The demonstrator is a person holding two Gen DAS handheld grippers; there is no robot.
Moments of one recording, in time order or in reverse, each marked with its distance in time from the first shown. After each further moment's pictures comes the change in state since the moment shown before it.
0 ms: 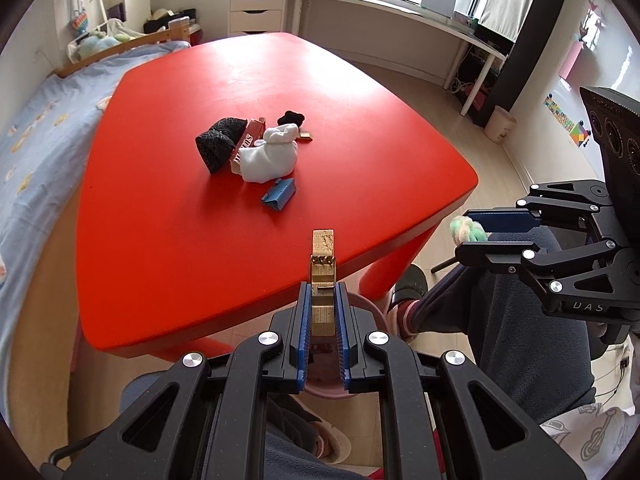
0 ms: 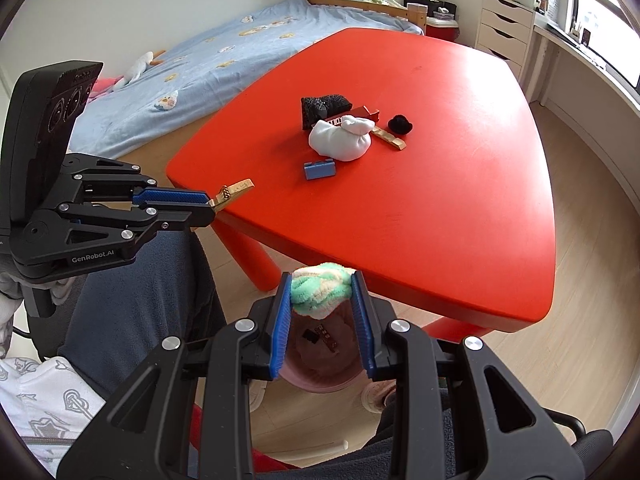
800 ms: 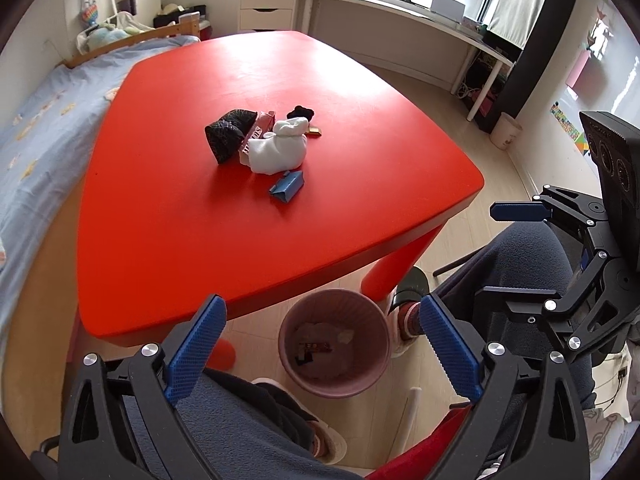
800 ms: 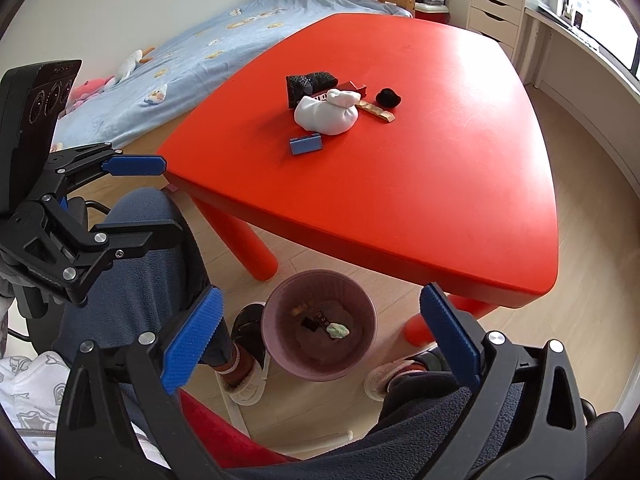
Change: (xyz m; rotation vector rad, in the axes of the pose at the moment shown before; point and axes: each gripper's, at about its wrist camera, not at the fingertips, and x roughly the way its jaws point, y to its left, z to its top) left arm 0.000 0.005 -0.007 -0.044 -0.011 0.015; right arm 0.010 -0.011 -0.012 0.040 0.028 -0.016
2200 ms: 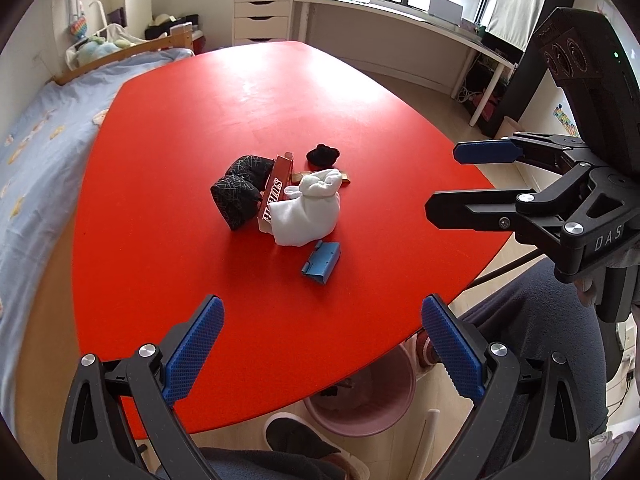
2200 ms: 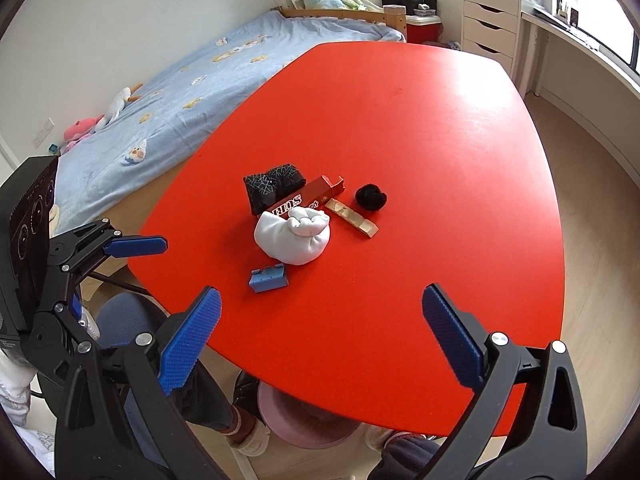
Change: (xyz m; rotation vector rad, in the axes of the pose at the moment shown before) left arm 0.038 0.033 0.061 0.044 -0.019 -0.008; right arm 0.041 -0.039 0.124 0.055 -0.058 0.036
